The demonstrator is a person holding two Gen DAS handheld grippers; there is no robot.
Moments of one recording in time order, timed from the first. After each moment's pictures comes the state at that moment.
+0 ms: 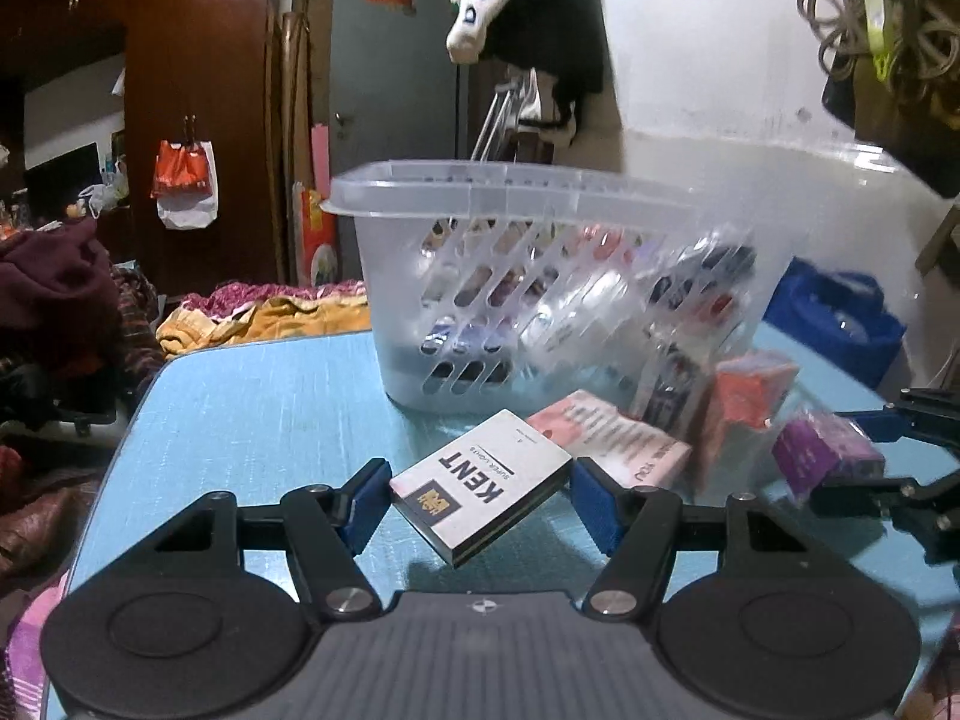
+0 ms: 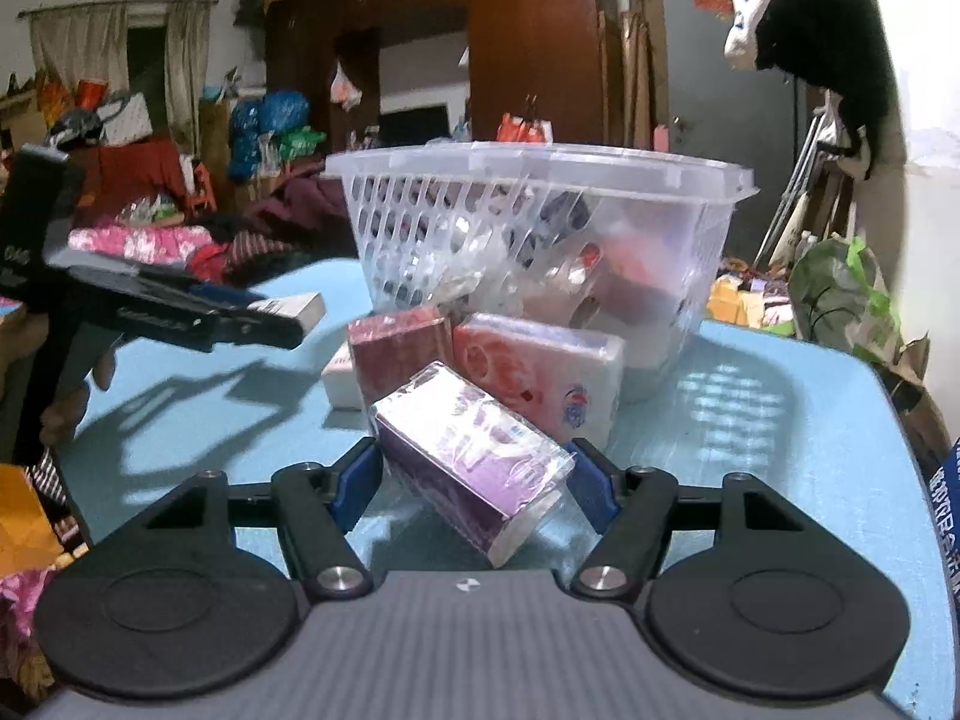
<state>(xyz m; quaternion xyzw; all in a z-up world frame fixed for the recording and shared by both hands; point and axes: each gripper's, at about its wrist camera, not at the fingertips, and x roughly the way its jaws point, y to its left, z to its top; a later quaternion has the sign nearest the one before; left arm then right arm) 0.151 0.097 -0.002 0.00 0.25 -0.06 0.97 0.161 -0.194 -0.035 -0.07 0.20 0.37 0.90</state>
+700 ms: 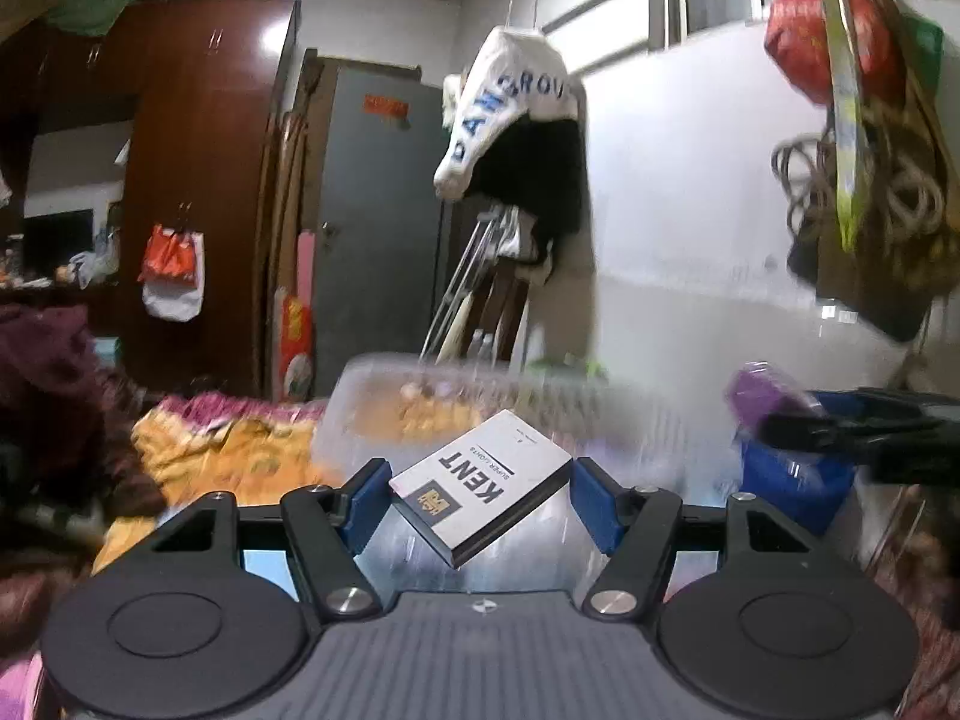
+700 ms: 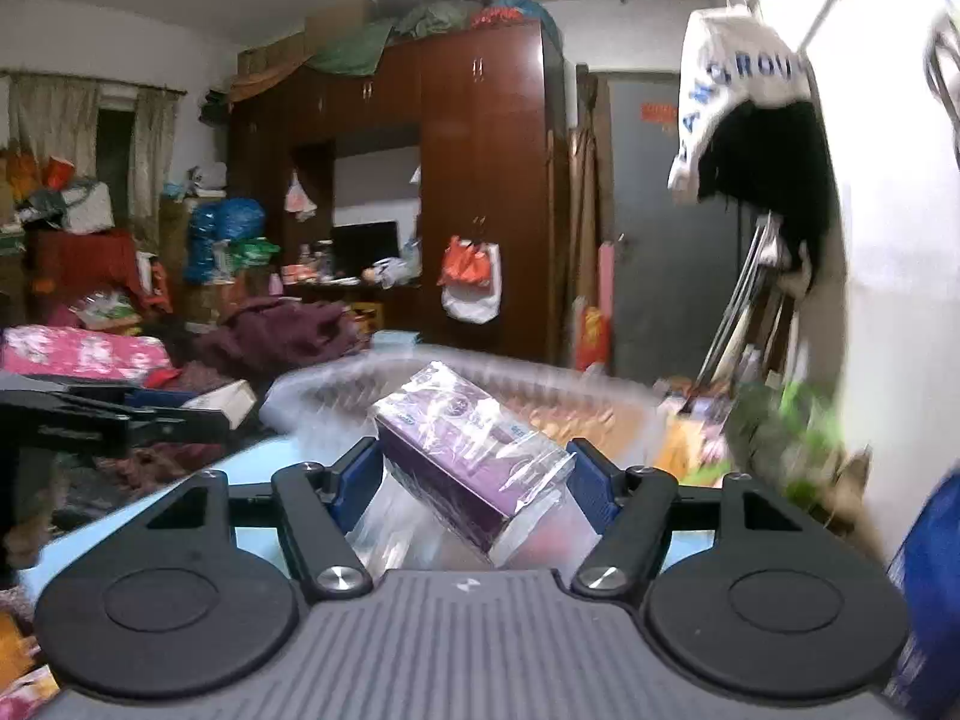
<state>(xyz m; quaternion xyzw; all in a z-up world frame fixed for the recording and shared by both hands) 0.159 0.101 0.089 -0.04 0.13 -0.09 0.99 0.191 -0.183 0.074 -0.05 0.10 0.32 0.94</state>
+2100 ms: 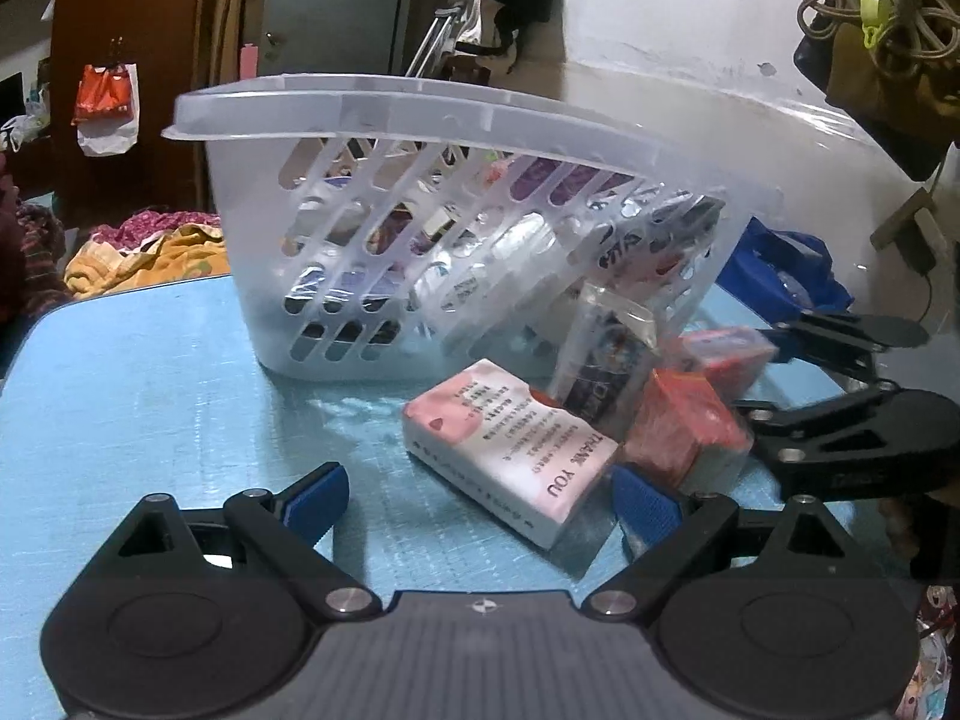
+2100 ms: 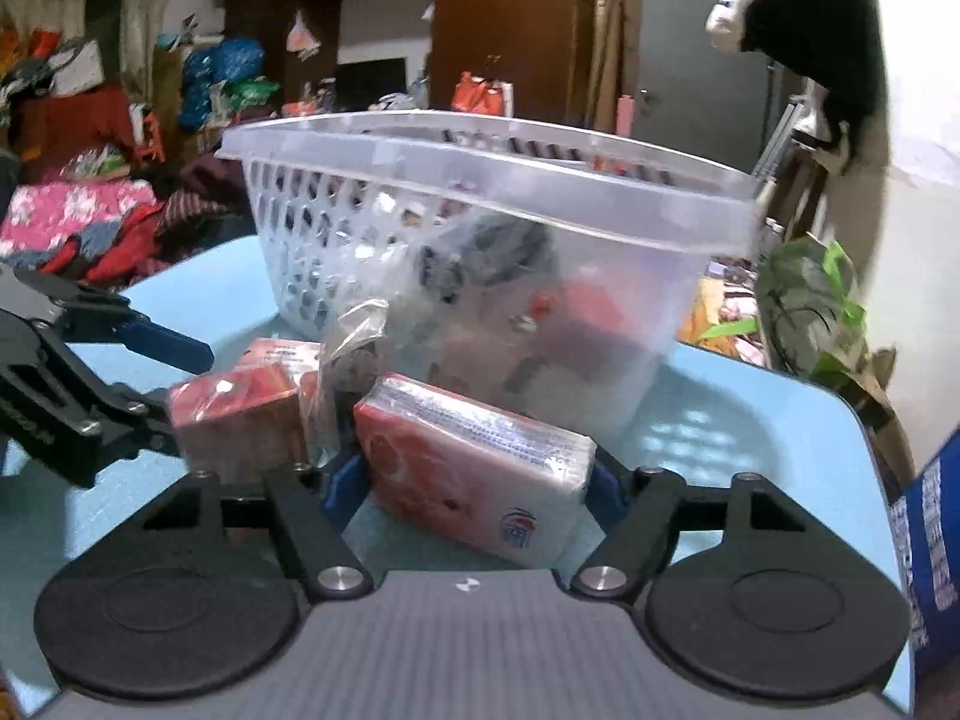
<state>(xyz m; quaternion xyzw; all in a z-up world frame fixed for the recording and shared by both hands) 0.210 0.076 -0.017 -0.03 0.33 -0.14 0.93 0.217 -0.168 -0.028 -0.12 0.24 0.32 0.91</state>
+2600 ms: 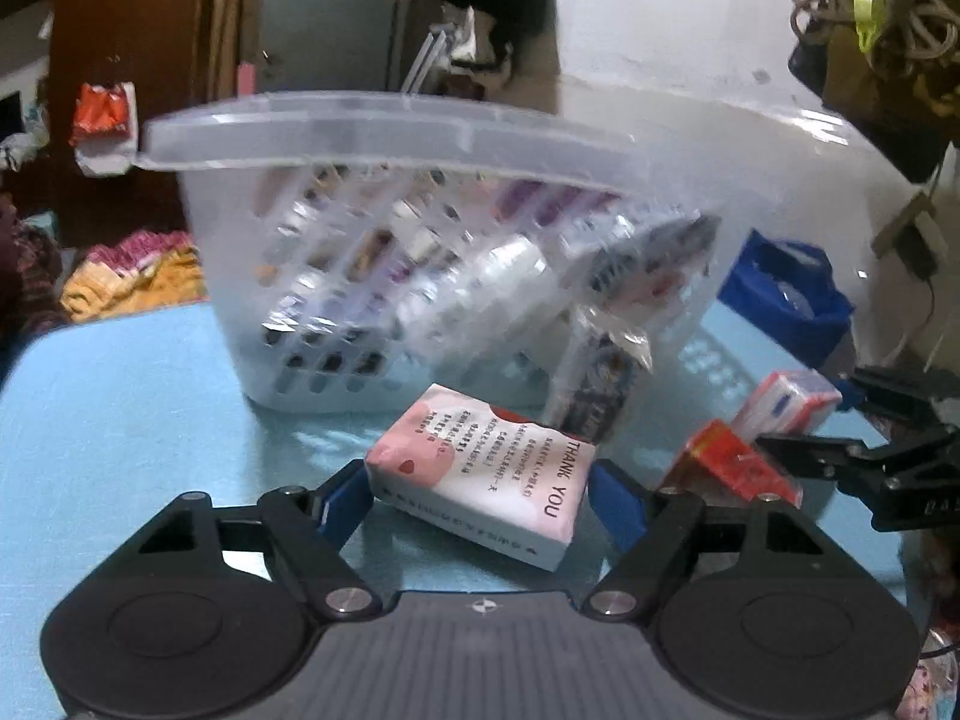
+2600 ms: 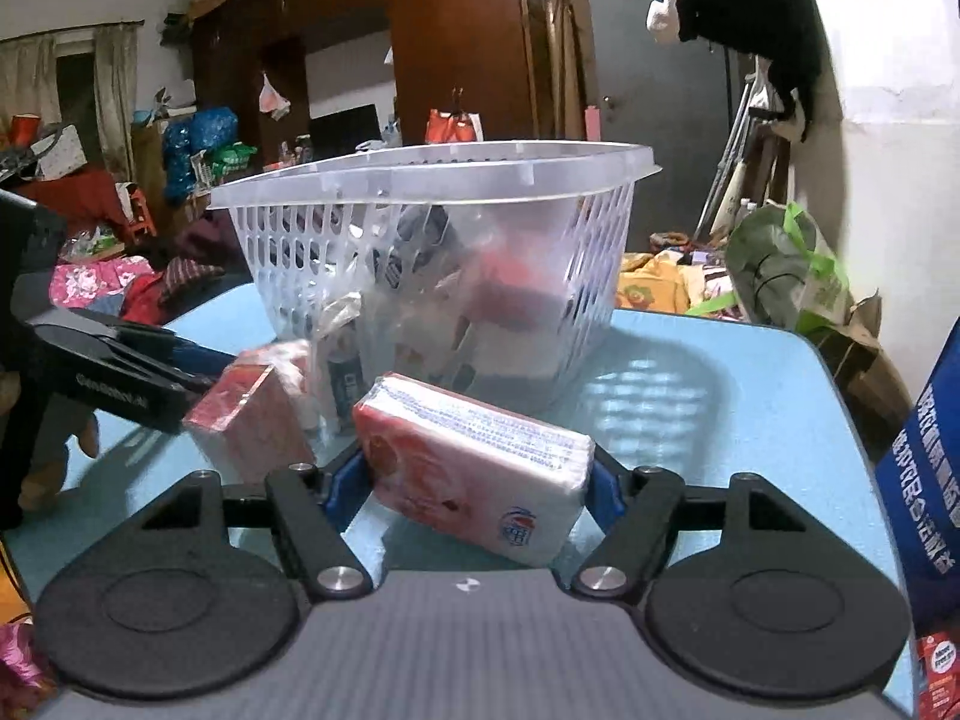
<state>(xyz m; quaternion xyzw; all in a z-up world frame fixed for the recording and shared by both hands) 0.214 0.070 -0.015 -0.02 0.31 -0.14 0.94 0.204 -0.209 -0.031 -0.04 0.23 0.32 0.92</state>
